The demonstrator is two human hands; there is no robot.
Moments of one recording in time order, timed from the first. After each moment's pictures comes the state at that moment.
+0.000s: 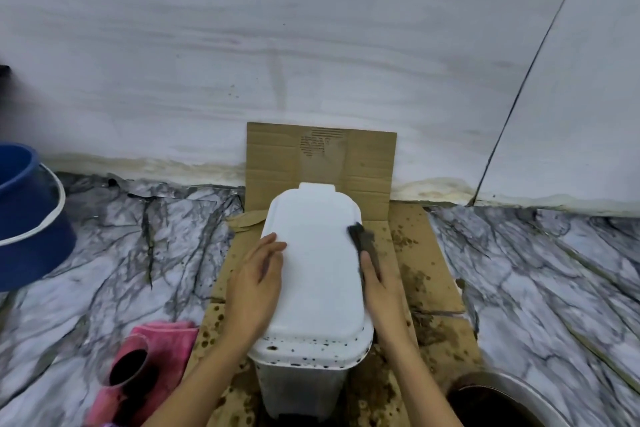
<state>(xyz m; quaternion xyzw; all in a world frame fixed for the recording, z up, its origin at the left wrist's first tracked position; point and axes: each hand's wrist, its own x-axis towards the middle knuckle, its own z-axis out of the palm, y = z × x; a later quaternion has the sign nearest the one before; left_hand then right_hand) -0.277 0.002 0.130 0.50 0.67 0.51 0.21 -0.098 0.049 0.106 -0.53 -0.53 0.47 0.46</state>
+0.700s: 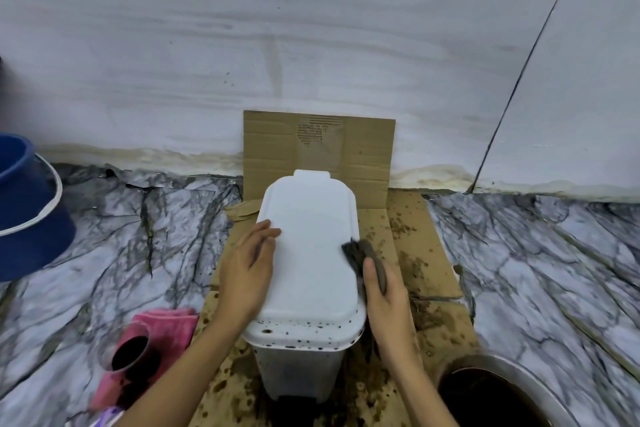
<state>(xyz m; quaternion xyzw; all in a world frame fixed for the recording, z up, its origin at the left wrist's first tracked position) -0.280 0.004 0.129 0.50 0.67 0.51 0.20 -0.085 0.012 0.102 -0.51 -0.58 0.40 0.50</state>
